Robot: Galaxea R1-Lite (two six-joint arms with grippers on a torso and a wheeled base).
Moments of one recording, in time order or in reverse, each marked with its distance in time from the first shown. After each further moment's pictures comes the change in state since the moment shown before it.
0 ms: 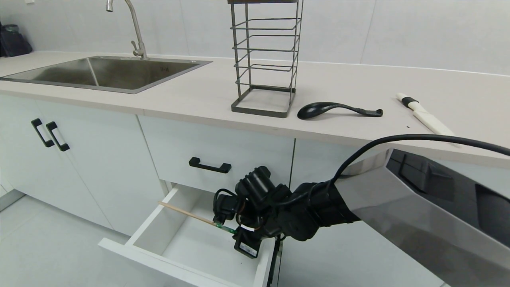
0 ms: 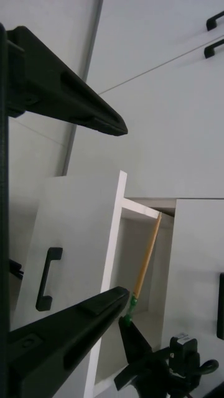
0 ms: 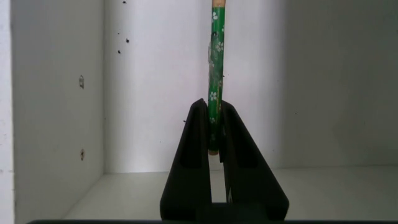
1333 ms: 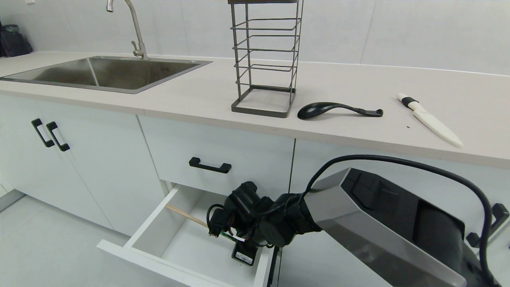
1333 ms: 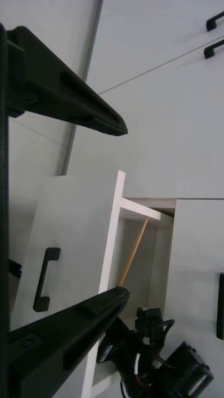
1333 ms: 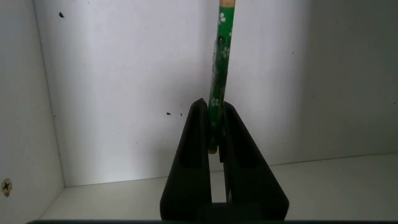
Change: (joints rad) left arm 0.000 0.000 0.000 0.000 0.000 0.000; right arm 0.018 0.166 -0.157 0.106 -0.114 -0.001
